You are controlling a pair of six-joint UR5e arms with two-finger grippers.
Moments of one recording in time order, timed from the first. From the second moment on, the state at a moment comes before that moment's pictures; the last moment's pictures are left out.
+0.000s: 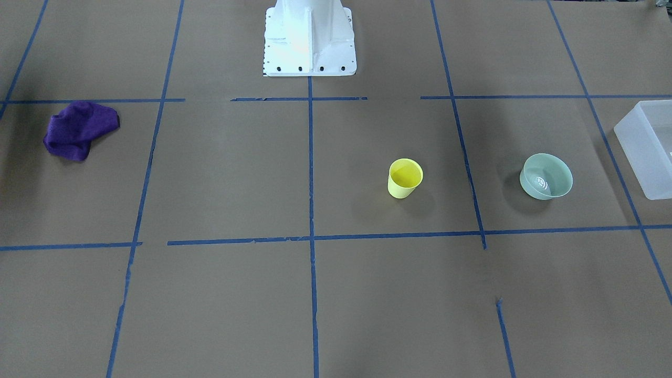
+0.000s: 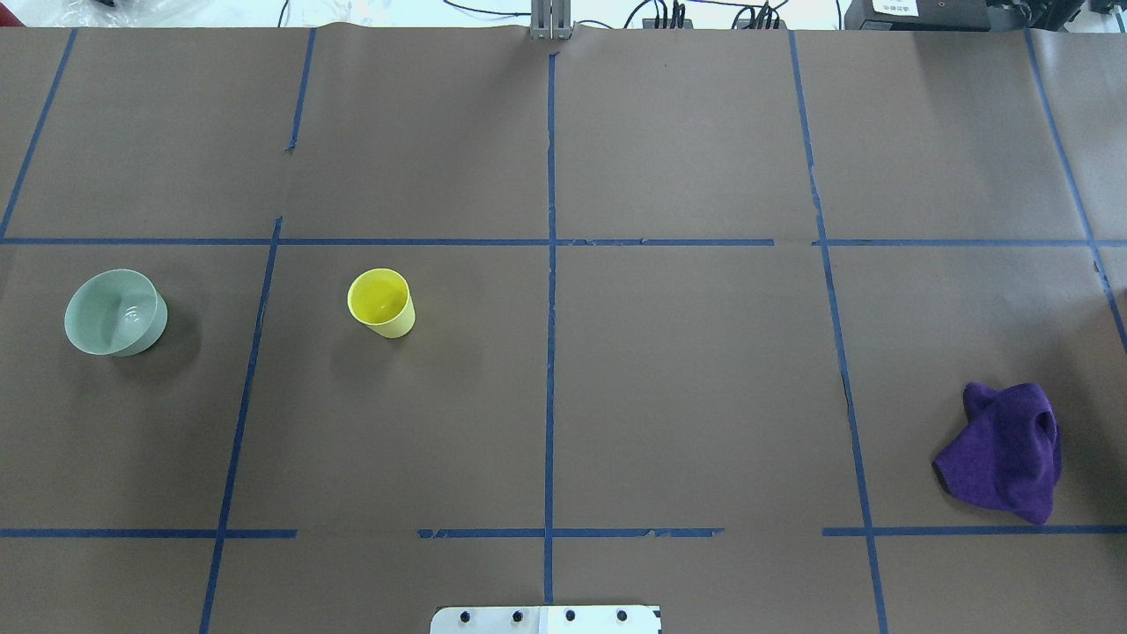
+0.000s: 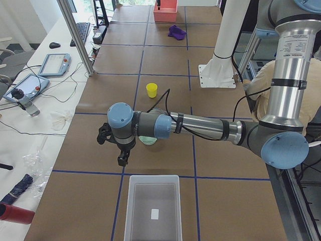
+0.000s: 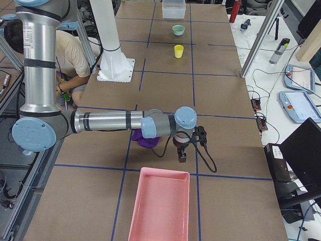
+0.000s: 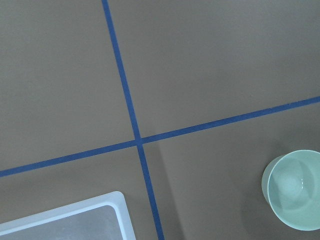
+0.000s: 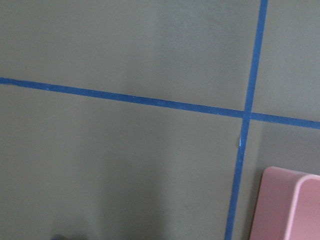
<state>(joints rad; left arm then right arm) -1.60 -1.64 -1.64 -1.52 -2.41 0.12 1.46 -1.63 1.63 -1.46 2.40 0.01</state>
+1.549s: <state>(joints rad) -1.27 -1.82 -1.85 -1.45 -2.33 -0.29 1.45 -1.58 1.72 -1.46 2.43 0.19</state>
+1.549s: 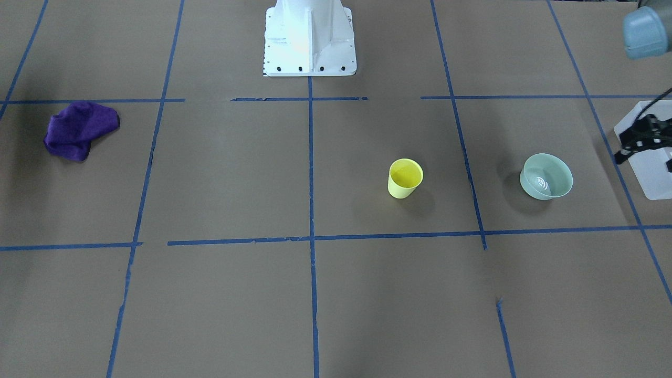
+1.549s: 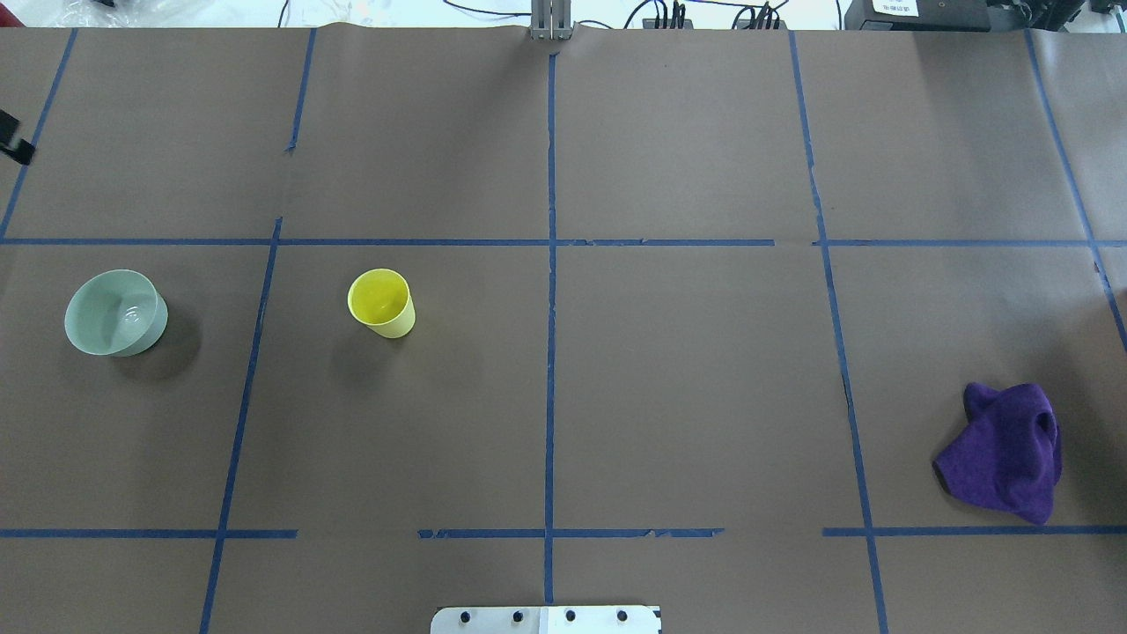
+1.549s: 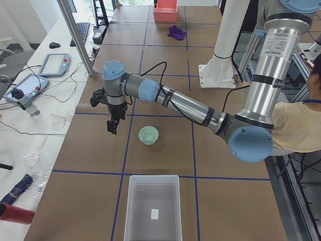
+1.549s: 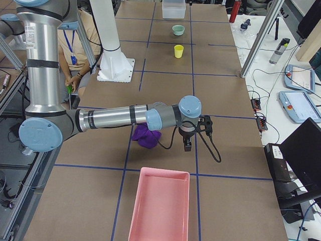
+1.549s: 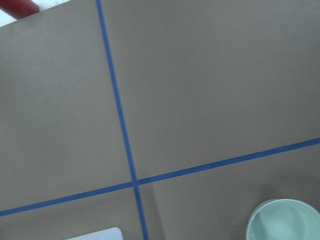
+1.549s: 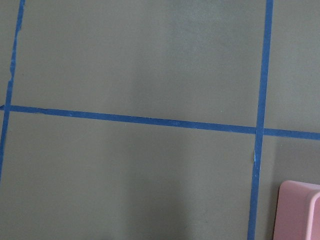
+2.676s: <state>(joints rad) -0.74 -1.98 -1.77 -1.71 -2.16 -0.90 1.42 -1.58 1.72 -1.46 2.44 0.21</state>
